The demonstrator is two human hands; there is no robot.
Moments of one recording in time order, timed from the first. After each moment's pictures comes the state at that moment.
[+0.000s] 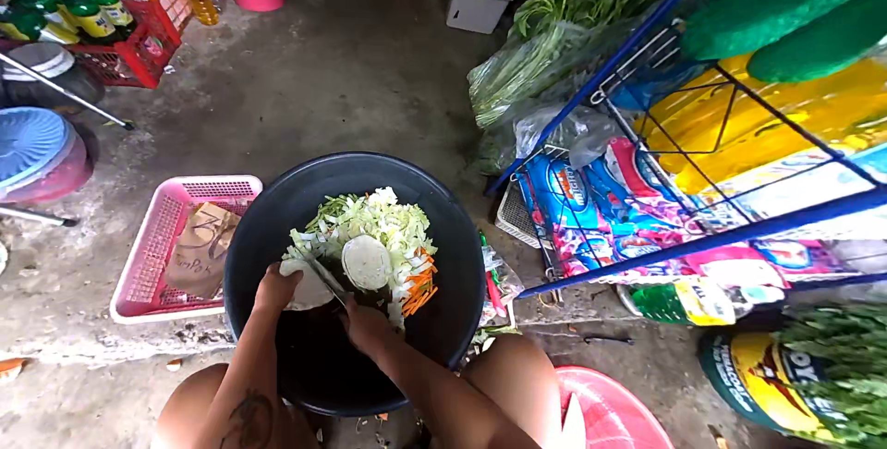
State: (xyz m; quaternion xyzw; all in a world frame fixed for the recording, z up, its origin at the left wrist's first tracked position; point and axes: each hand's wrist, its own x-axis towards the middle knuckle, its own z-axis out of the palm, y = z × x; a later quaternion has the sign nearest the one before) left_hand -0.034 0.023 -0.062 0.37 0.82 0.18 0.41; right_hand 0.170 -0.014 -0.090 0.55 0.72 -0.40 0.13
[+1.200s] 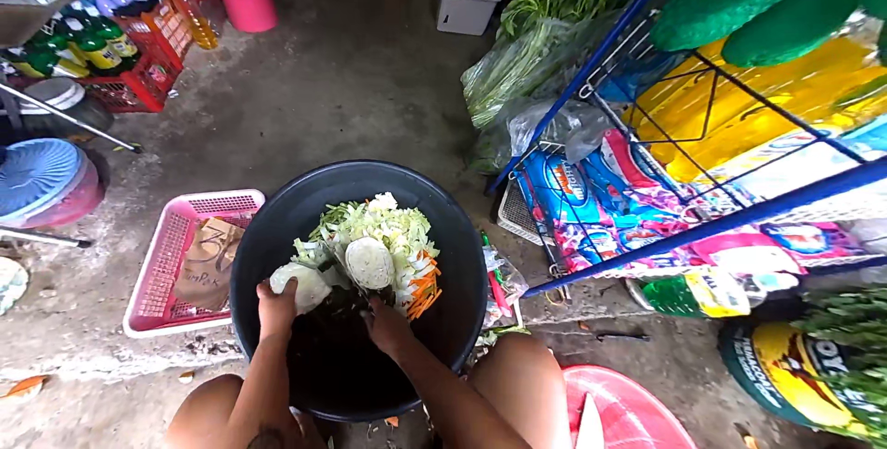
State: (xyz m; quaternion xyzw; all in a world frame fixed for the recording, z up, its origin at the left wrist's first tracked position) left_hand -0.015 -0.002 -0.067 0.26 0.80 0.41 0.36; right_hand 0.200 -0.009 -0.096 0.60 0.65 -0.46 0.06
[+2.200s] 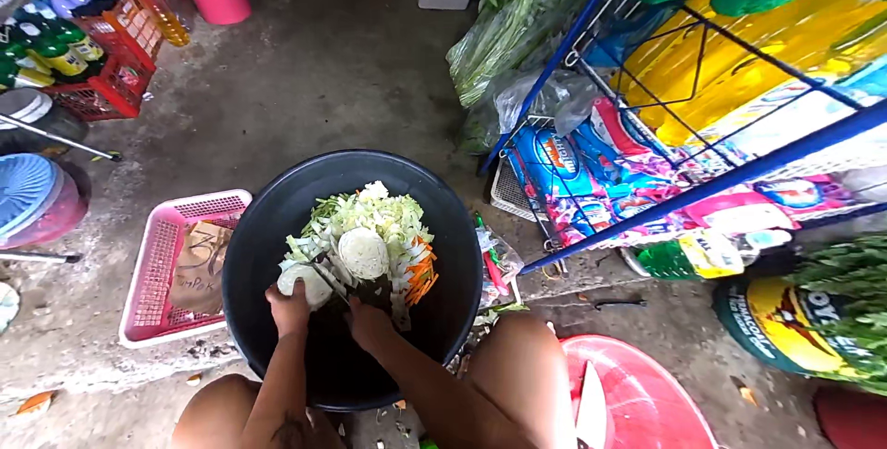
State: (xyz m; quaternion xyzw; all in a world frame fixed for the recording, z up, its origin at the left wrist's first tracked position) left_hand 0.014 -0.004 -0.093 0.25 0.82 0.40 0.32; right_hand 0.169 -0.019 -0.094 0.60 0.65 -0.46 0.09
